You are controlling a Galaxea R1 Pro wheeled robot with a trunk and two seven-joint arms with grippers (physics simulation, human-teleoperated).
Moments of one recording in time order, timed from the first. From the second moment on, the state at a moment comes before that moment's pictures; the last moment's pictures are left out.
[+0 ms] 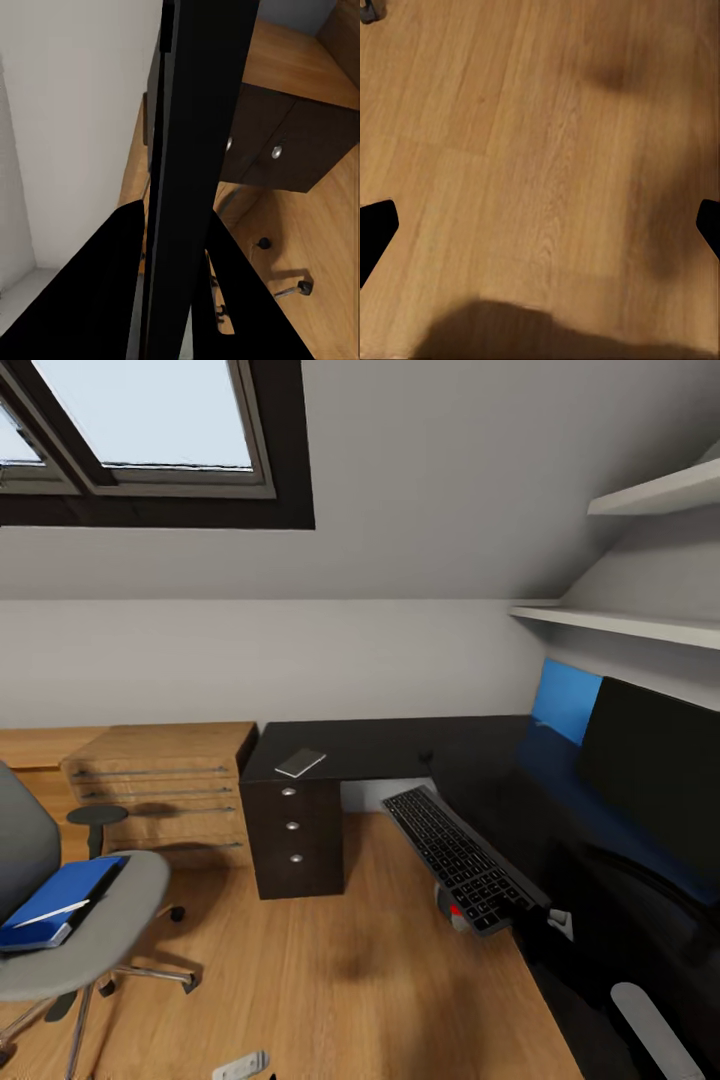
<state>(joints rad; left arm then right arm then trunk) -0.16 -0.09 0.03 -0.55 0.23 -0.05 0.08 -0.27 -0.26 -0.07 -0.99 -1.28 0.57 0.40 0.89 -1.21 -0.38</state>
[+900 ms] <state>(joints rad) -0.16 -0.09 0.03 -0.55 0.23 -0.05 0.08 -0.27 -0.26 -0.07 -0.99 -1.28 0.57 0.40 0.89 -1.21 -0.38</state>
